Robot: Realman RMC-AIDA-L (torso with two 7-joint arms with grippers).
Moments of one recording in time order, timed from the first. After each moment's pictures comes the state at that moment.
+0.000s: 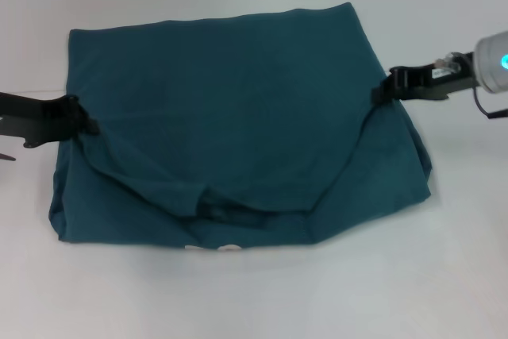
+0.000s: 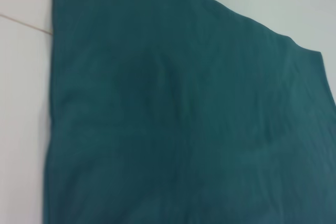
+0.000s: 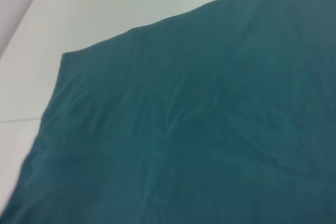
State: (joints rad) left arm -0.89 -1.91 0.52 0.55 2.57 1.20 -2.64; right arm 0.84 1.93 -0.81 -0.71 -2.39 -1.18 2.59
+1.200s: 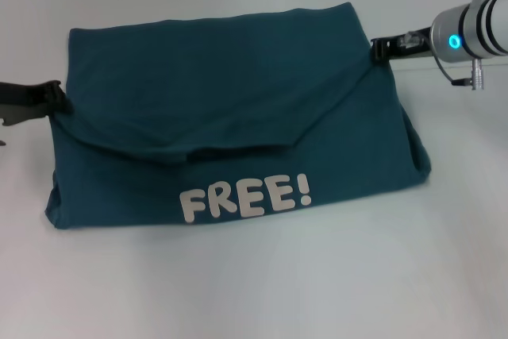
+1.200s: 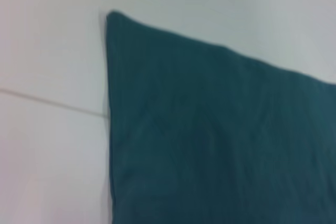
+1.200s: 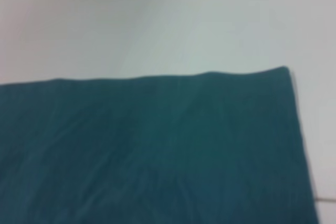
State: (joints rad) left arm -0.87 -1.95 0.62 0.59 2.57 0.95 -2.62; right arm 0.95 1.98 -0.98 -0.61 -2.59 -0.72 2.70
